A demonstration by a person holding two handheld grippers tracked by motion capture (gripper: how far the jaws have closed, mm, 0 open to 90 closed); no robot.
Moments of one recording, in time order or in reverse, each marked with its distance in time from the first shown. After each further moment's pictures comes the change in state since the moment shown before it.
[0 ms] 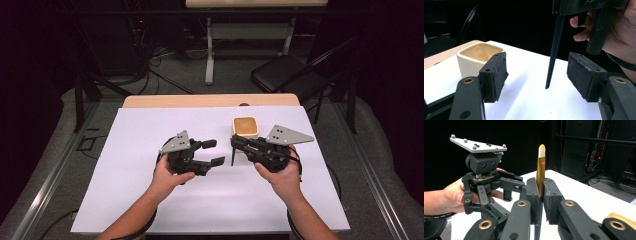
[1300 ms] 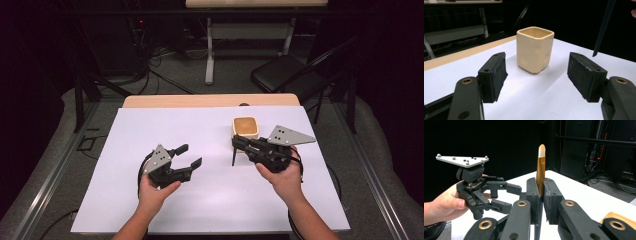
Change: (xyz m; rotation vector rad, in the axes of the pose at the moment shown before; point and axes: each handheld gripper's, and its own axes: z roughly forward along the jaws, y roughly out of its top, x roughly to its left) left arm -0.008 -0.043 -0.046 -0.018 0.382 -0.003; right arm 0.000 0.000 -0.003 -0.007 -0.003 0.002
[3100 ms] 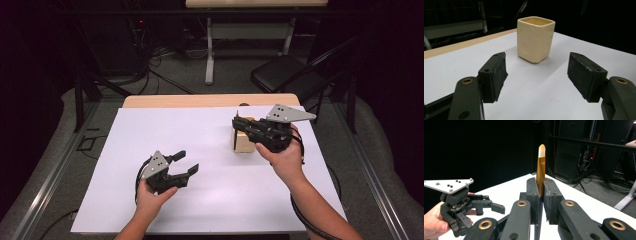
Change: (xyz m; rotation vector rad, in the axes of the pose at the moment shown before) left arm 0.003 -0.019 -0.005 0.022 -0.011 -0.012; right arm -0.020 0.040 0.012 0.027 -0.042 -0.014
